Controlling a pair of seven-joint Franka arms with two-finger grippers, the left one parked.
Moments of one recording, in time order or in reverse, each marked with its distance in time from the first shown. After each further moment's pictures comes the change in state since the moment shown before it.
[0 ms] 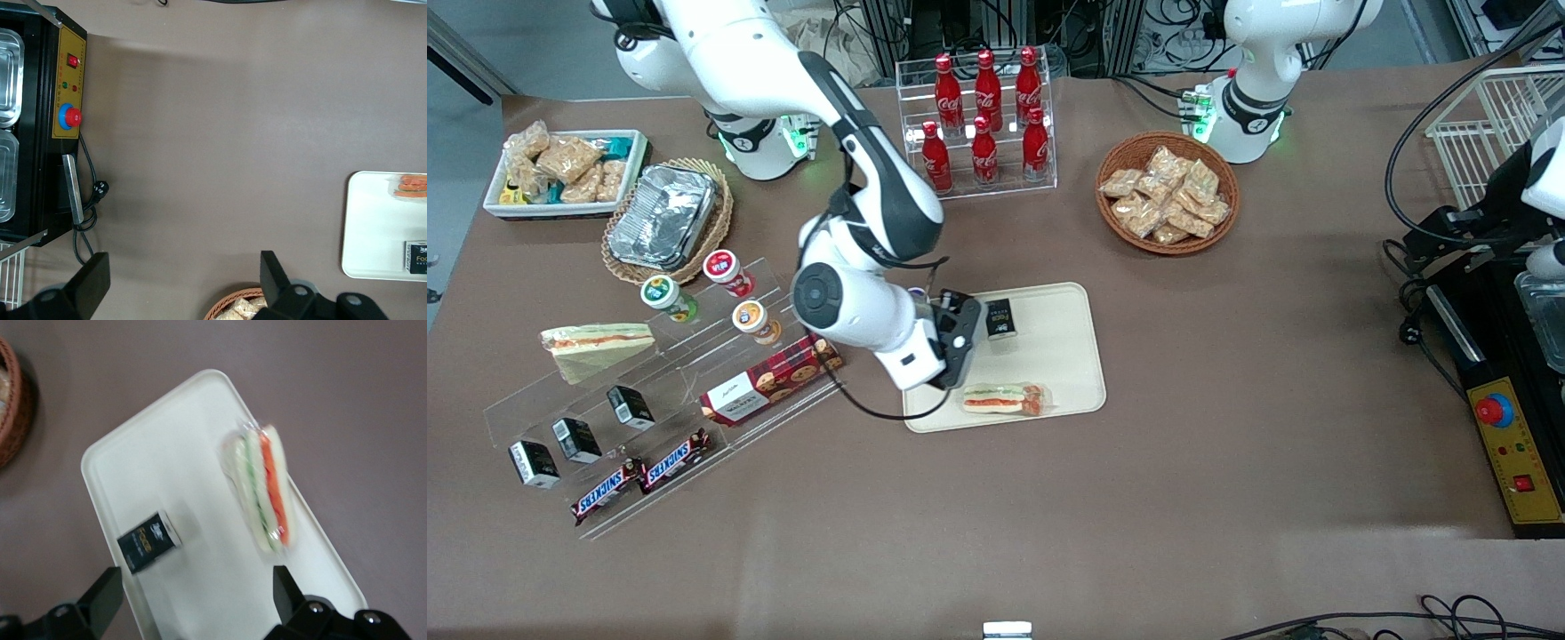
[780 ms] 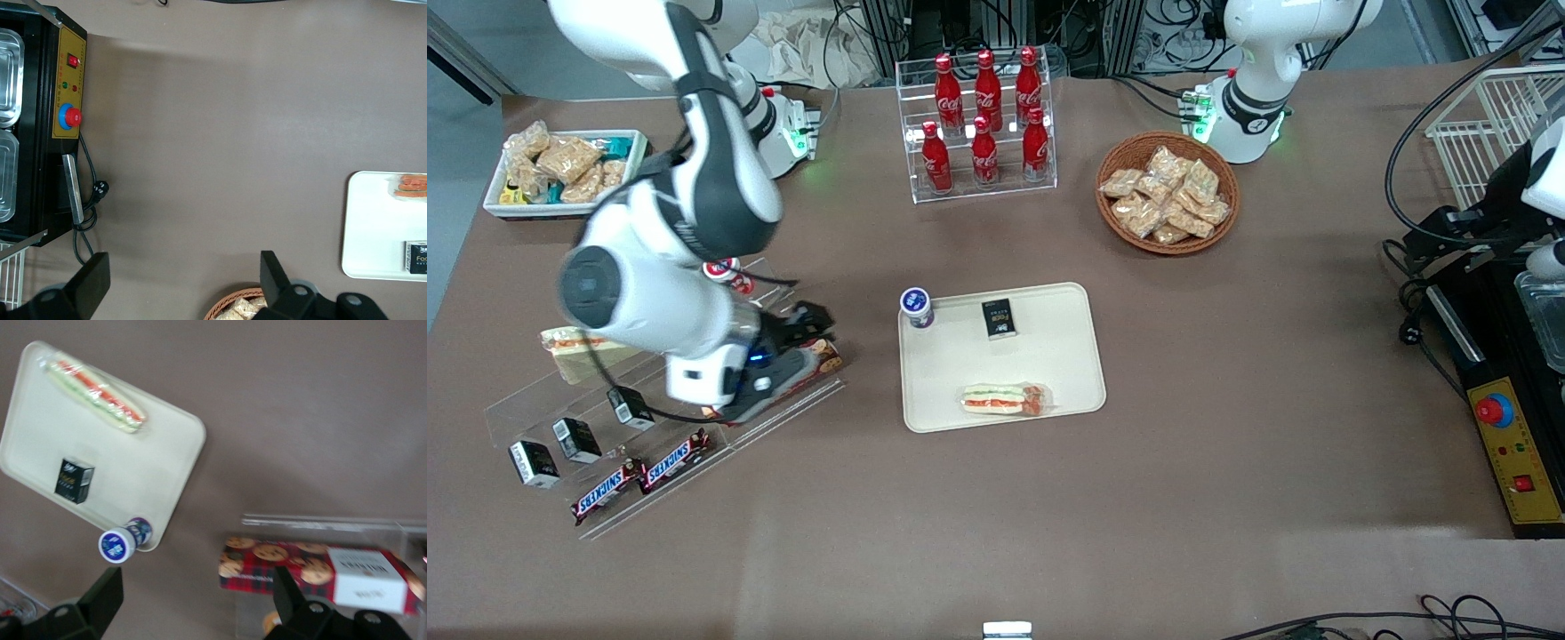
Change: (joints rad) arm -0.007 -0.178 -0.350 -0.006 -0.189 -0.320 0.454
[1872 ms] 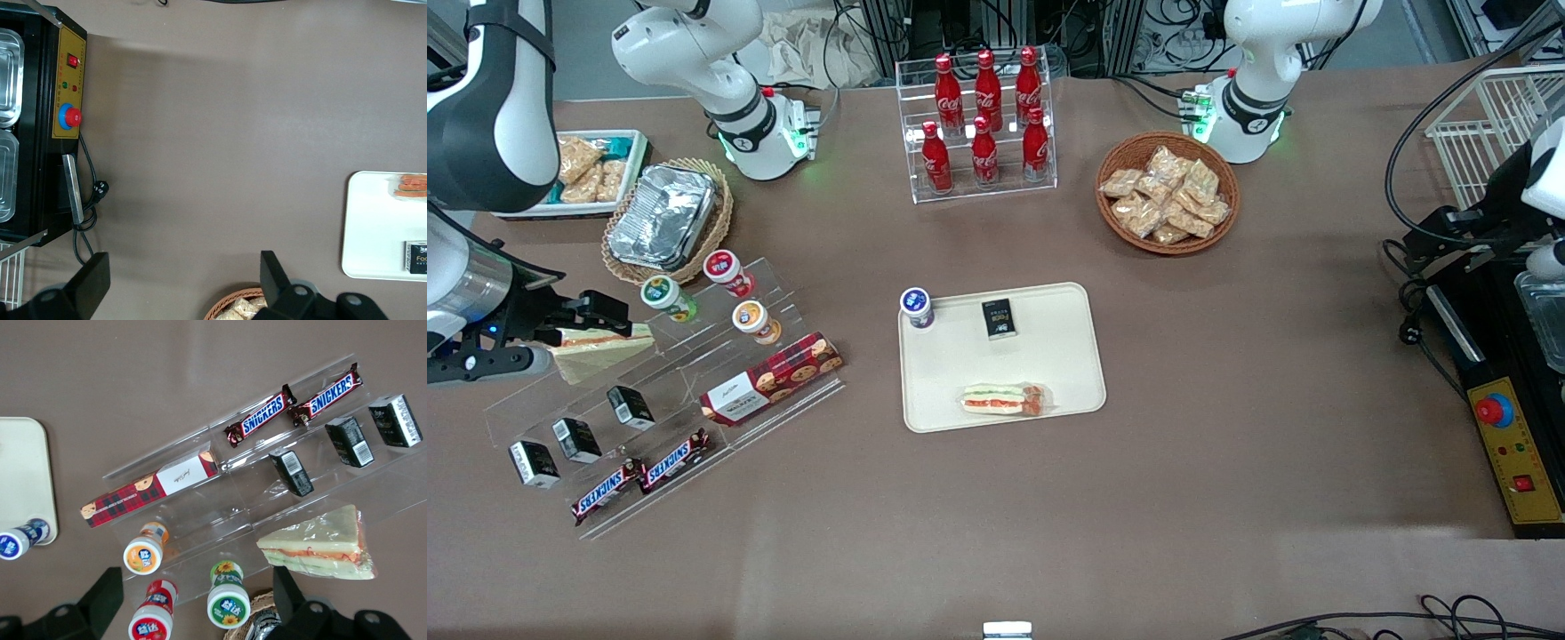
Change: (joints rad) arm -0.381 -0.224 0.188 -0.030 -0.342 -0.114 0.262
